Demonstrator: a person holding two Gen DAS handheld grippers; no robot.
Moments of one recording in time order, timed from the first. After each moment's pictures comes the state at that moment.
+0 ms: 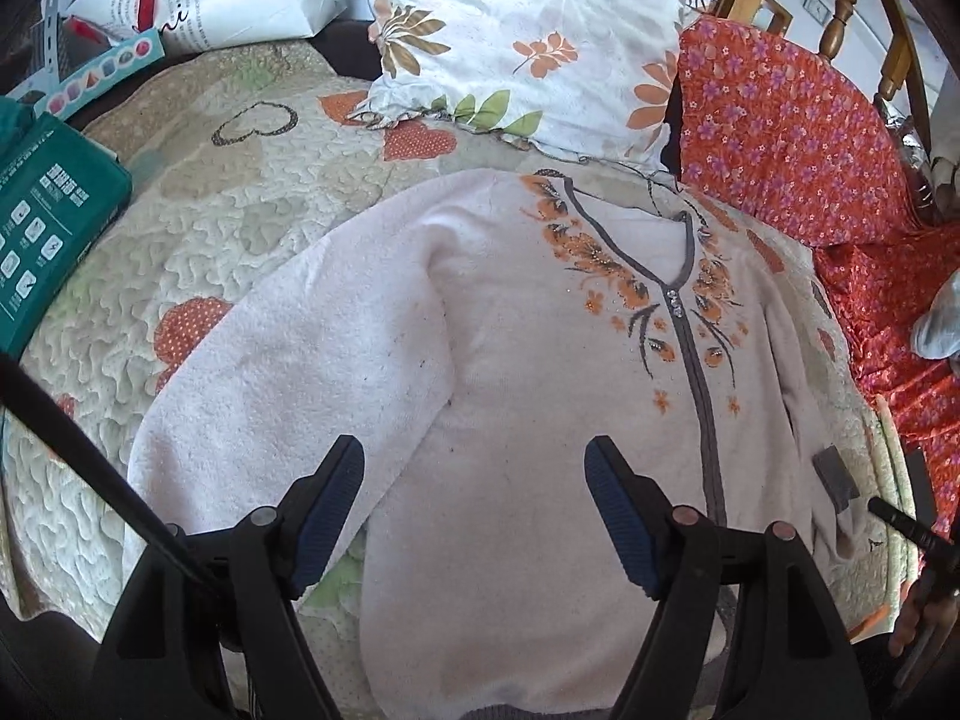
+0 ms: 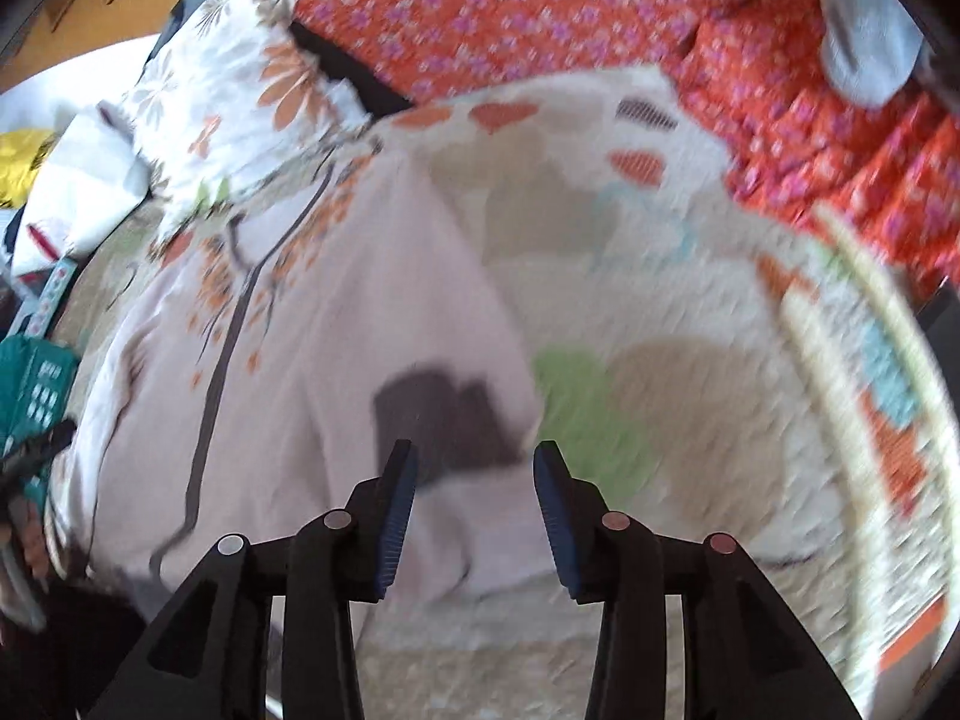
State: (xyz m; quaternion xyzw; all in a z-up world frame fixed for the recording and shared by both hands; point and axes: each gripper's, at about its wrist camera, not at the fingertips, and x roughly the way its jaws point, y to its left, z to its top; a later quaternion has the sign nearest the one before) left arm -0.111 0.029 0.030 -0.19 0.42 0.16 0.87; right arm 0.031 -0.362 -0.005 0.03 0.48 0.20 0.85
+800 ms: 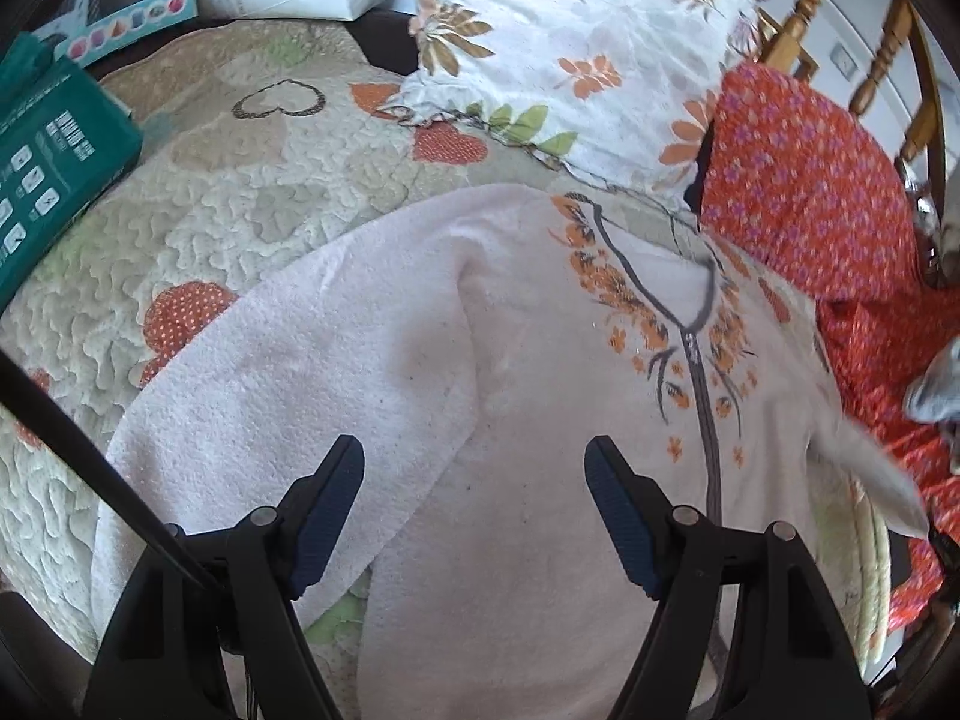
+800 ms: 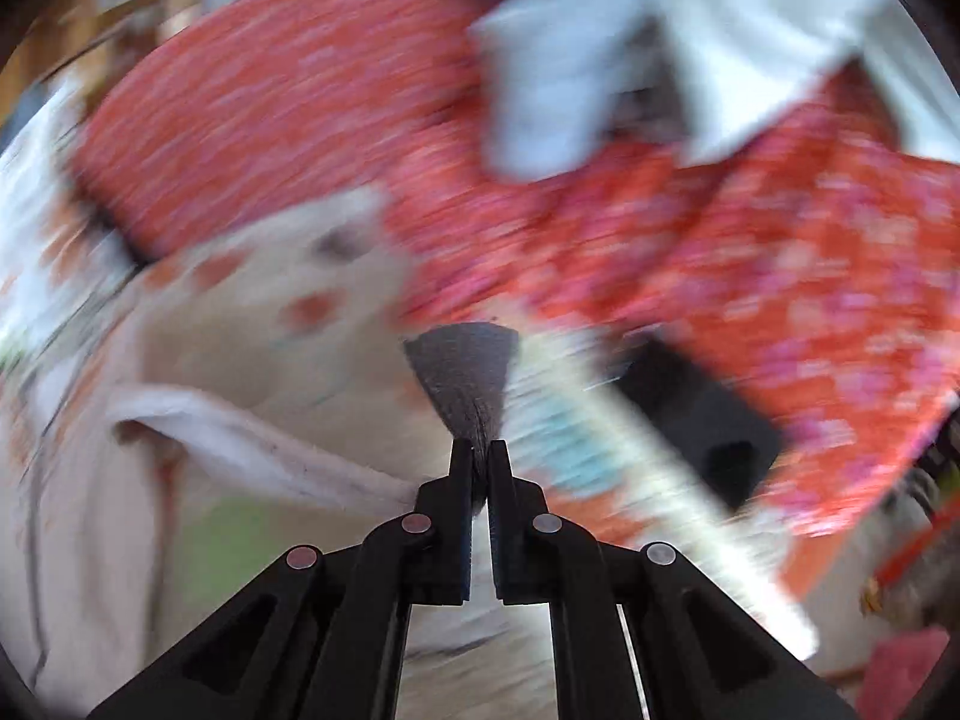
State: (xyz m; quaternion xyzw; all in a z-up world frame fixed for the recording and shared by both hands) left arm -0.106 0.062 0.019 -0.26 0.39 0.17 0.86; right arm 0.072 -0.528 0.071 0.03 0.36 -0.13 0.92
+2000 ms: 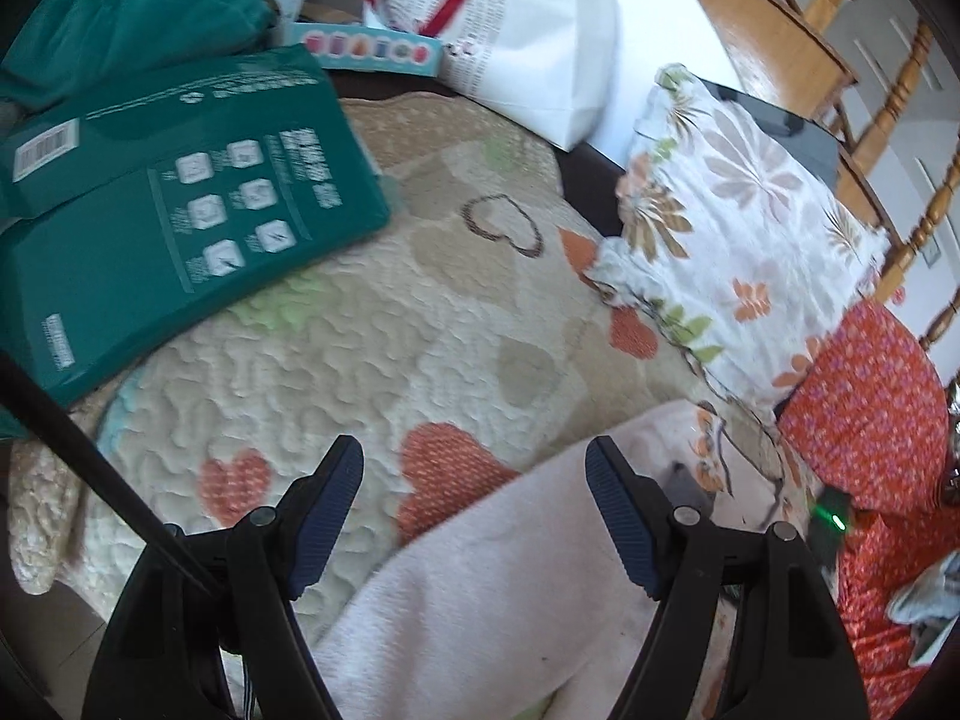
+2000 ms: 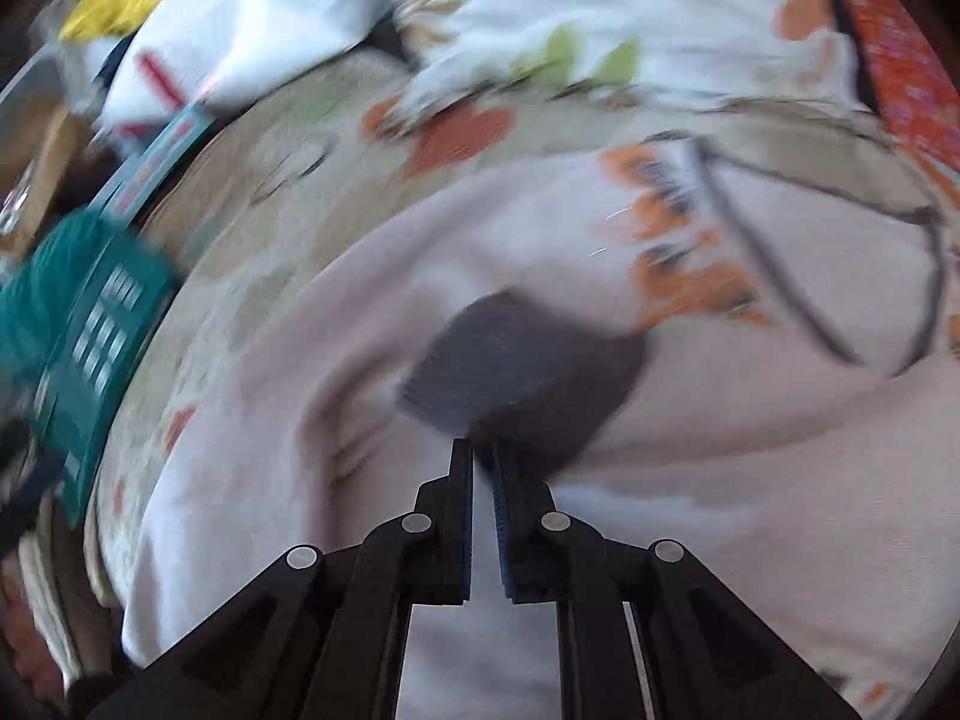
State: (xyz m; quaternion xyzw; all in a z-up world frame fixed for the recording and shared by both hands) left arm -0.199 0.194 0.048 -0.37 0.26 0.32 0.83; right arm 0.075 0.055 -0.038 -0.05 0.49 0.44 0.75
